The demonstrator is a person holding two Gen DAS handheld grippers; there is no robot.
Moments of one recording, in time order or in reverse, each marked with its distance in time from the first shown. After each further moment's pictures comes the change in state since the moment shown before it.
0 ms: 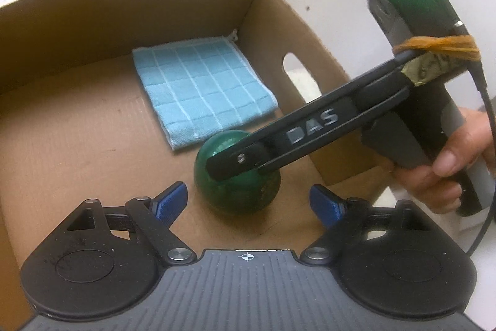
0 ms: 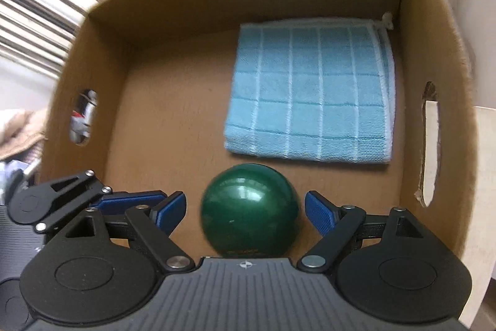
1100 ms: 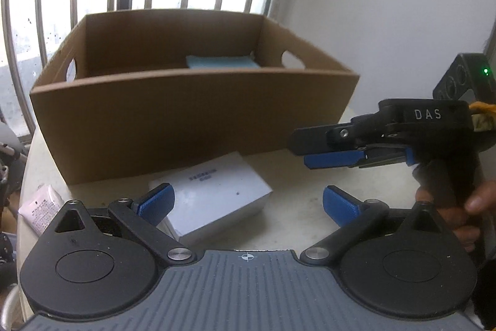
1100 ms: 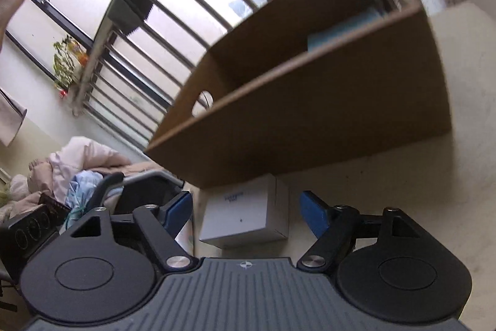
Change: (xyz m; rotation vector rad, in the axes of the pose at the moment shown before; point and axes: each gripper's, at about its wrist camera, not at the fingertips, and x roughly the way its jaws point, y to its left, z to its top) left arm -0.058 -0.056 -0.196 0.048 -0.381 0.231; right arm -0.010 0.001 -0.215 0.035 -0.497 0.380
